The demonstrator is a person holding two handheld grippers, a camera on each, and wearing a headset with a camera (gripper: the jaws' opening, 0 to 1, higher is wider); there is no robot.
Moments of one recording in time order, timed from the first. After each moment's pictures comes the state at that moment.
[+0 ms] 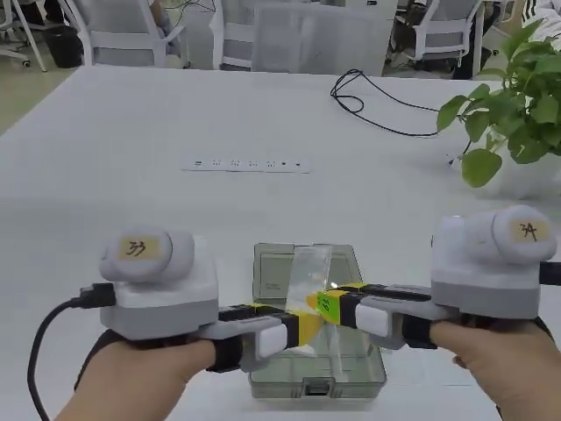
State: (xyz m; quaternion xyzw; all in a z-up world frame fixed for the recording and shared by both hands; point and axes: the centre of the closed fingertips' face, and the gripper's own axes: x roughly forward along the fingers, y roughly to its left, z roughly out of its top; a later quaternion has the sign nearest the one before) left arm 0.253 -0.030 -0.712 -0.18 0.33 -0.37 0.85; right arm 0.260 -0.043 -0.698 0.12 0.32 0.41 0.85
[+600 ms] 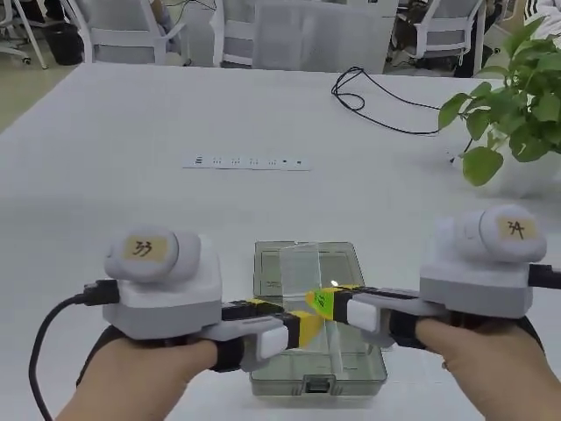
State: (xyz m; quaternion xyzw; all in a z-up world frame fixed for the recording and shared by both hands) left arm 0.253 -0.029 -0.714 -0.15 0.33 -0.38 0.85; right arm 0.262 -0.038 -0.700 0.14 0.33 0.38 0.85
